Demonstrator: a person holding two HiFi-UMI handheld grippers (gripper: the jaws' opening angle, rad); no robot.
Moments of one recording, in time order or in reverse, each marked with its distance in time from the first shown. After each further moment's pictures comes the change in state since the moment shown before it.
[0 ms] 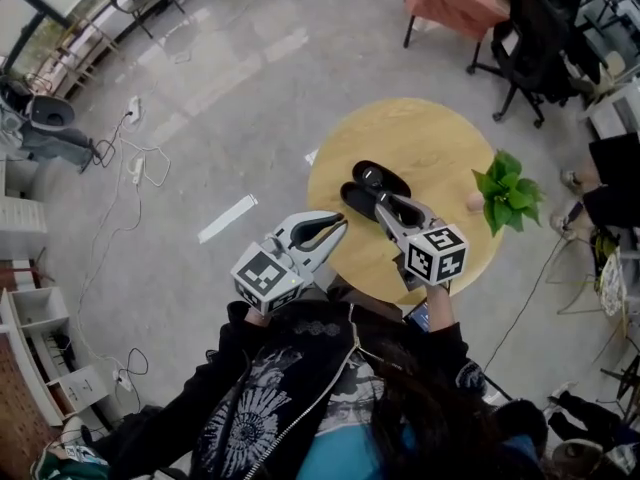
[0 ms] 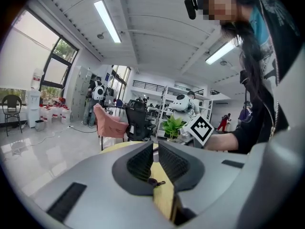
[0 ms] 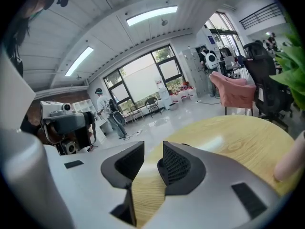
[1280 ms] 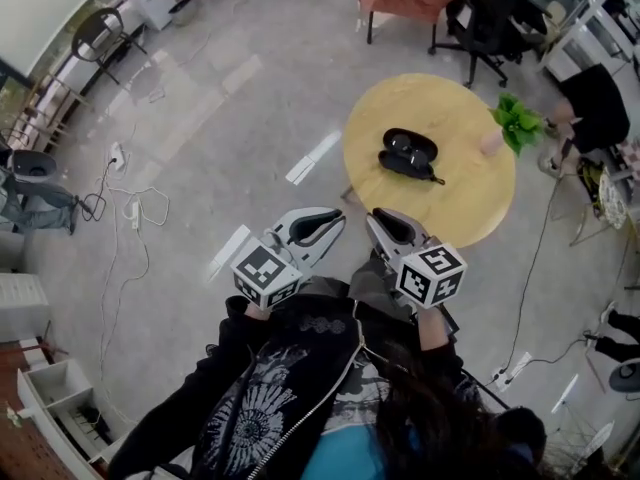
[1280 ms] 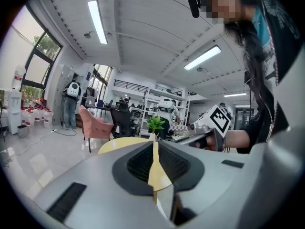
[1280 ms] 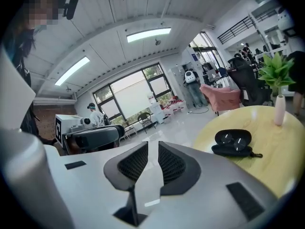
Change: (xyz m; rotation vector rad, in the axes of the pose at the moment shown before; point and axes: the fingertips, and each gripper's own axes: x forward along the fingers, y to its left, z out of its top) left arm -0.197 0.020 -0.025 0.088 0.009 -0.243; right arm 0.027 0.245 -0.024 0.111 -0.230 -0.167
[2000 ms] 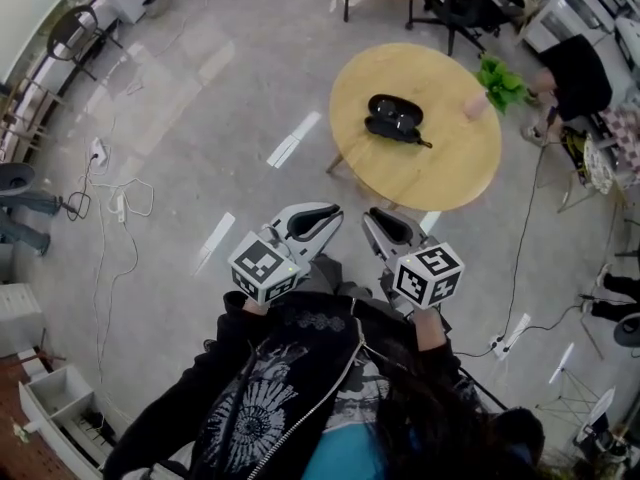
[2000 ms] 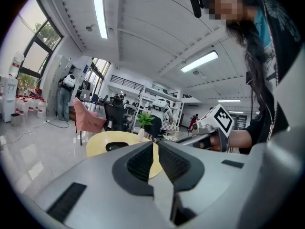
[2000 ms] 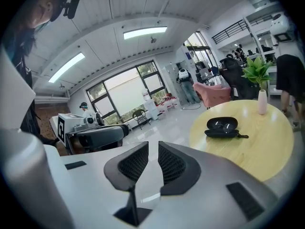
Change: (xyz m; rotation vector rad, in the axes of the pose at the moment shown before) left arm -0.026 -0.053 -0.033 -0.059 0.011 -0.083; right arm -0.048 0.037 -0.051 0.029 0.031 -0.088
